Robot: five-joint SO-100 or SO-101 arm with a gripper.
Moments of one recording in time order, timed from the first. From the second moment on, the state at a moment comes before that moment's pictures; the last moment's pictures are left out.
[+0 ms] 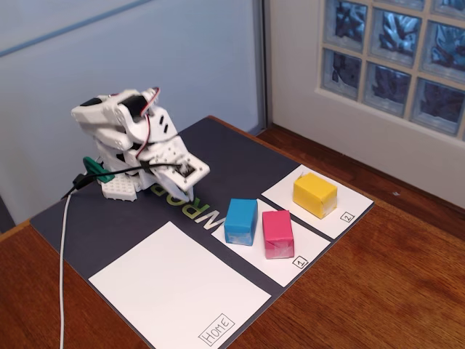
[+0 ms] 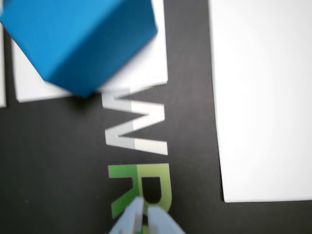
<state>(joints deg) -2.8 178.9 164.9 75.2 100.5</state>
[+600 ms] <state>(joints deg) -15.5 114.9 83.8 92.6 110.4</state>
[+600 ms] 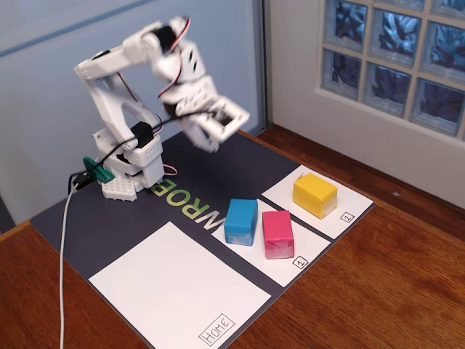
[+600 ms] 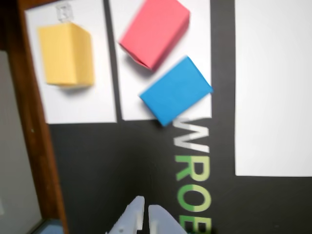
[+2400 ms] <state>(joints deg) -34.7 51.3 41.2 78.5 120.0</state>
